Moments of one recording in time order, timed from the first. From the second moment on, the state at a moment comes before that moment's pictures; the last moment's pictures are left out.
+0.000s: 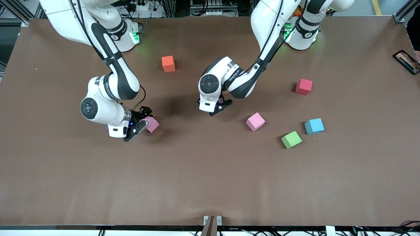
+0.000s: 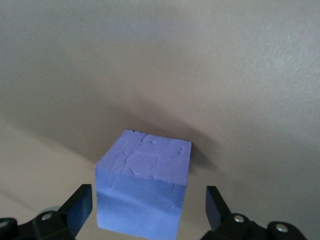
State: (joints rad) left arm -0.79 0.76 -0.10 -1.53 -0.18 2.08 -1.32; right arm 0.29 0.42 -0.01 -2.00 0.34 2.29 -0.65
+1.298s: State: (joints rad) left arm -0.82 0.76 -0.11 -1.47 0.04 2.20 -0.99; right arm 0.32 0.46 -0.01 -2.09 0.34 2.46 -0.70
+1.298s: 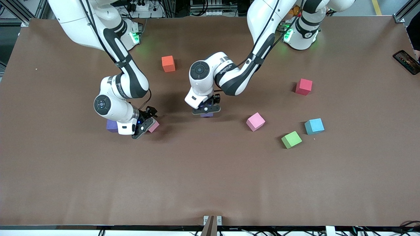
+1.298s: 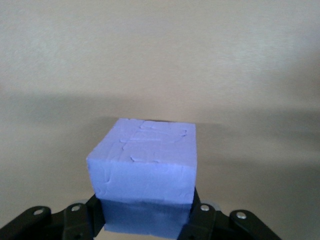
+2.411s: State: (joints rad) left arm -0.87 0.81 -0.12 -1.46 0.04 2.21 -0.98; right arm 0.35 0.37 -0.02 -2.10 0.35 2.45 -0.21
